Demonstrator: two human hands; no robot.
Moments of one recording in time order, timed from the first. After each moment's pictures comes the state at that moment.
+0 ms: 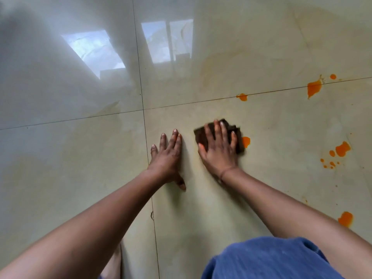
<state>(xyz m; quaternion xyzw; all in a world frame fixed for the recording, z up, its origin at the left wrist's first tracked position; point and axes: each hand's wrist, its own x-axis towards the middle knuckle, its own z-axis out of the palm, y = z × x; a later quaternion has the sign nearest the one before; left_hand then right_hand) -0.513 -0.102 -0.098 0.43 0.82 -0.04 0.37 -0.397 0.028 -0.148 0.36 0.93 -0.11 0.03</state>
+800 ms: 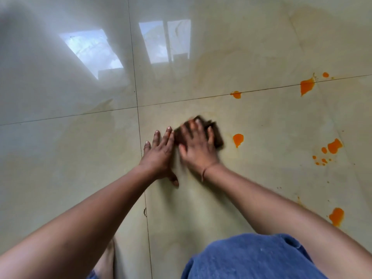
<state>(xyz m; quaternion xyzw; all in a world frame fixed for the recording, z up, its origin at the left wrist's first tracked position) -0.514 -0.104 -0.099 0.43 0.83 -0.05 0.35 -0.418 0.006 -0.138 0.29 0.94 -0.15 0.05</state>
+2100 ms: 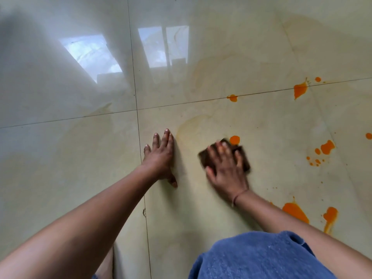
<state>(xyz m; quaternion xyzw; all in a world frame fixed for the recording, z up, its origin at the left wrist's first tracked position) -0.508 -0.097 -0.090 0.41 0.83 -0.09 0.37 -0.314 0.023 -0.152 0.30 0.95 -0.11 0.01</state>
